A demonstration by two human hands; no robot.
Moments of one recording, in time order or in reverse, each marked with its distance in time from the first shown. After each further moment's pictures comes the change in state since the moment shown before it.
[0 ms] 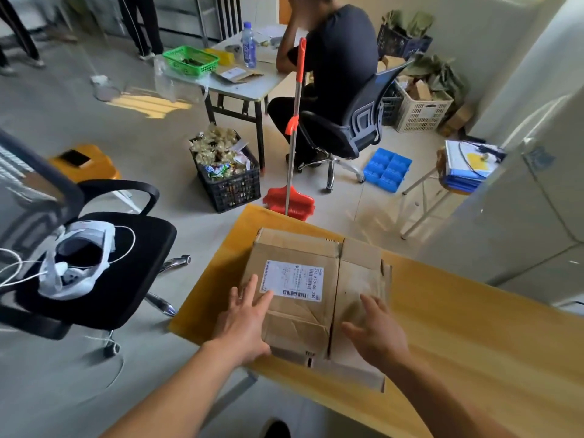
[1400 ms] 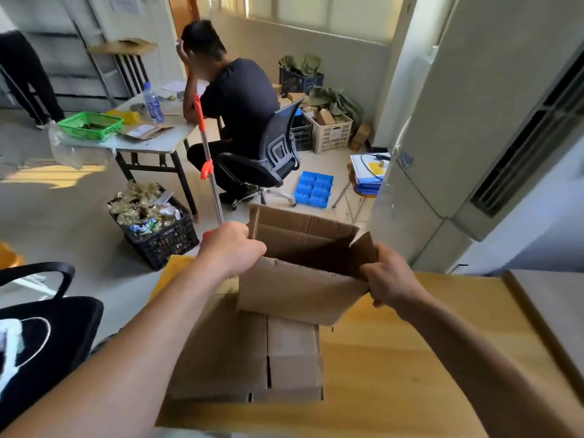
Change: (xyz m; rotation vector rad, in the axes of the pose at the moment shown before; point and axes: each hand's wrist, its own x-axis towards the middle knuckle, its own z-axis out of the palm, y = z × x) left_hand 0.007 0.172 -0.201 -0.433 0.230 0.194; right_hand -0.034 0.045 -0.183 0.628 0.251 0.086
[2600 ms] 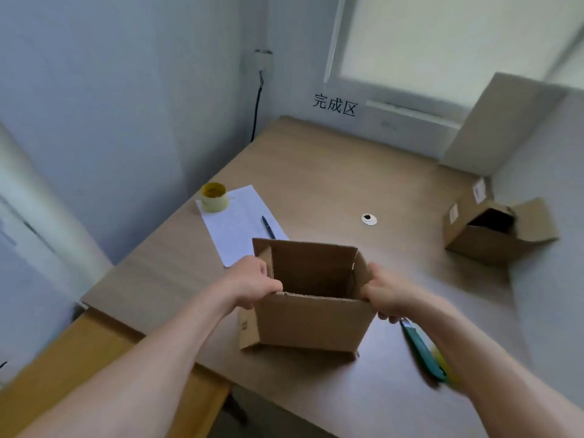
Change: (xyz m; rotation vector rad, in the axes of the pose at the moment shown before) left_hand -0.241 0.533 0.578 0.235 -1.163 0.758; right_hand -0.322 0.428 -0.504 0.019 0.583 1.008
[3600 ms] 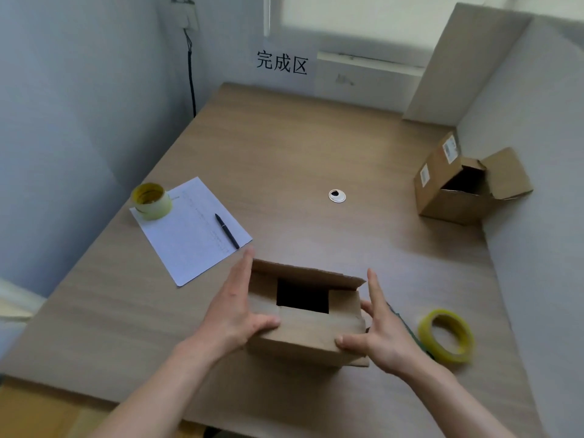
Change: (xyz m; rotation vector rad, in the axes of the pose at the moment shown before) left_hand 0.061 -0.013 0.057 0.125 0.068 0.405; right_hand -0.003 0.069 0.050 0.580 0.044 -0.003
